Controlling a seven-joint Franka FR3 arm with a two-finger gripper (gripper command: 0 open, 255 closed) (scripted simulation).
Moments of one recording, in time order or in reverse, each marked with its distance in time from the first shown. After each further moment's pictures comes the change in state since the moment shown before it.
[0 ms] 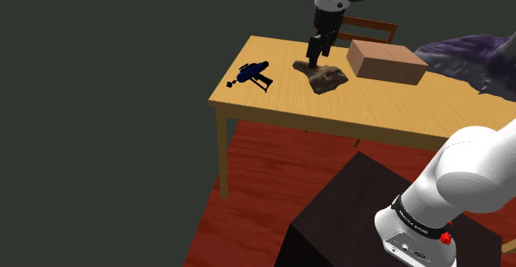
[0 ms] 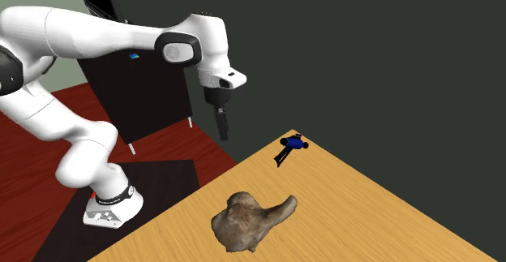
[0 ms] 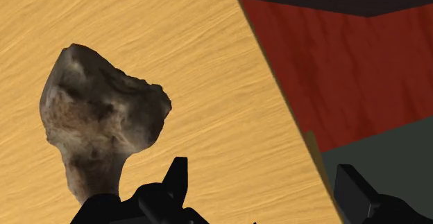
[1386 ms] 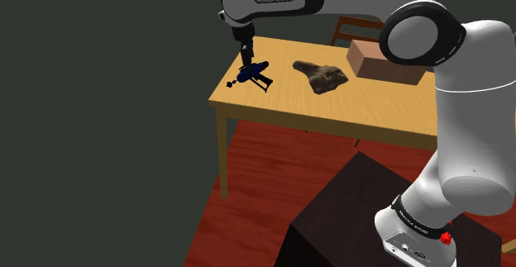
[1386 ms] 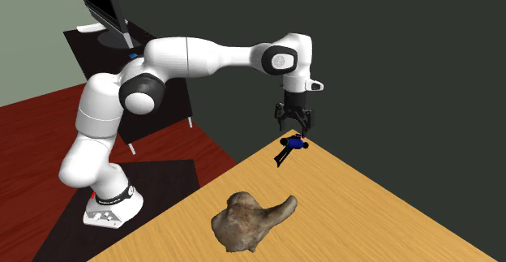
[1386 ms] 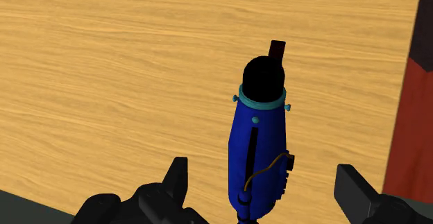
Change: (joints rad) arm 0.105 0.924 0.058 0.963 -0.179 -0.165 -0.453
